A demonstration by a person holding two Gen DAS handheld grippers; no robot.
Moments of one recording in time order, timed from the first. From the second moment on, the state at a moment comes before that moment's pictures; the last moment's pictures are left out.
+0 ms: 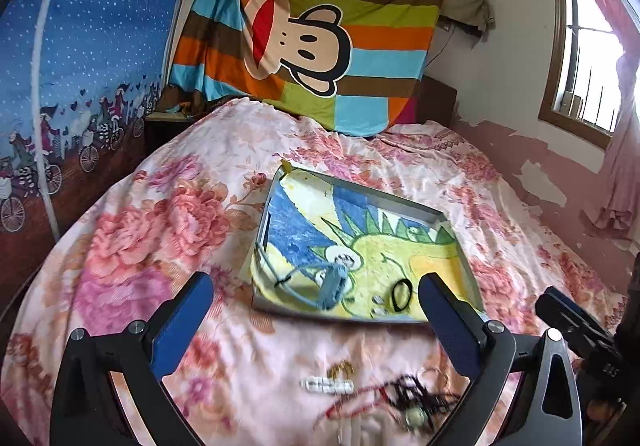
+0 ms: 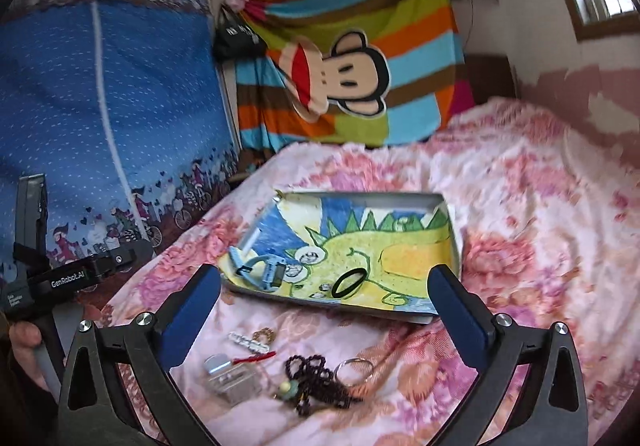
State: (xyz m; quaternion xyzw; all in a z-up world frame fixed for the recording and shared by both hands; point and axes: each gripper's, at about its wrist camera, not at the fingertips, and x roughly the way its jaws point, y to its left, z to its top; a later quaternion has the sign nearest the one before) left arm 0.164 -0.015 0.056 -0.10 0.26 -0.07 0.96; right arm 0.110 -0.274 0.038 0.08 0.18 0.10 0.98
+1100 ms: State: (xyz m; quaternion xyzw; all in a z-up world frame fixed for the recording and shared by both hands) left arm 0.015 -0.012 0.007 -0.03 0.32 -0.10 0.94; right arm 0.009 -0.284 -0.037 0.07 0.30 0.05 0.95
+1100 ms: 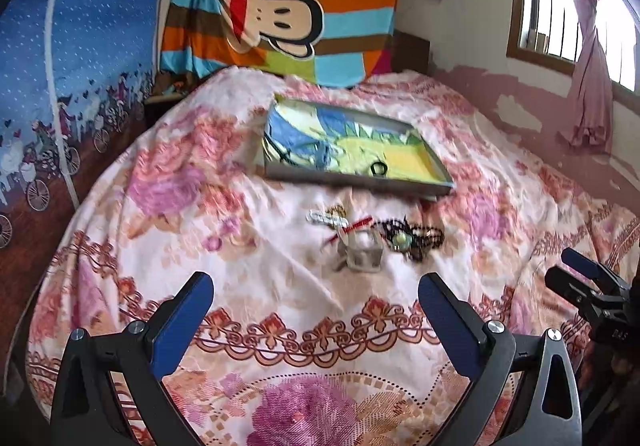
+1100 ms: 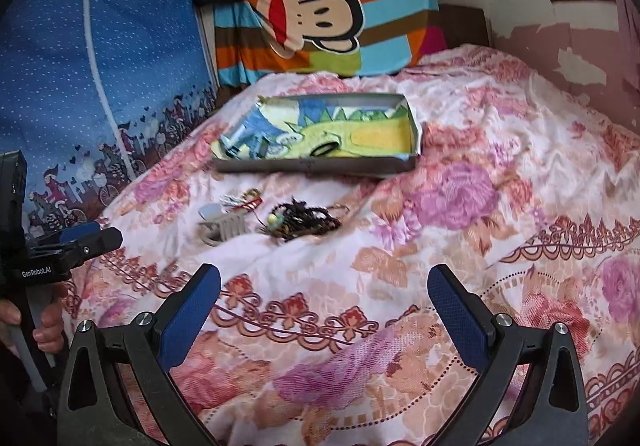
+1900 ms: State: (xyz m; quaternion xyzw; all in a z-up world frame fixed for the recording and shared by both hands) left arm 0.111 -0.042 -0.049 -0.02 0.40 -0.17 0.90; right arm 0.108 -0.278 -0.059 0.06 0.35 0.12 0.93
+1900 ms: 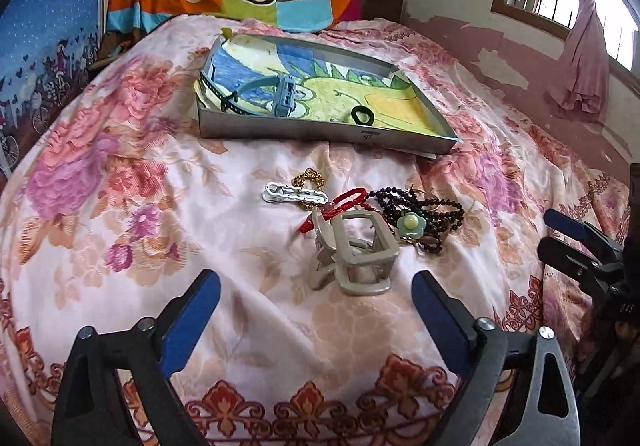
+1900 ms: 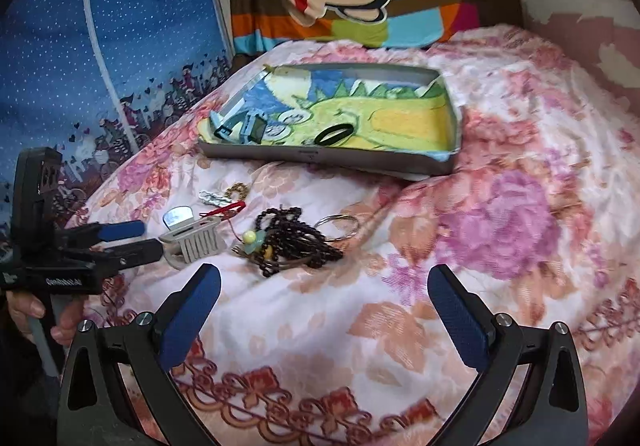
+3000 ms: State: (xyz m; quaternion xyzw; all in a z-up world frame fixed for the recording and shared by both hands) left arm 0.149 -0.040 -0.068 -0.08 0.42 -0.20 0.88; right arm 0.220 -0.285 -0.094 0.09 0.43 0.11 0.89
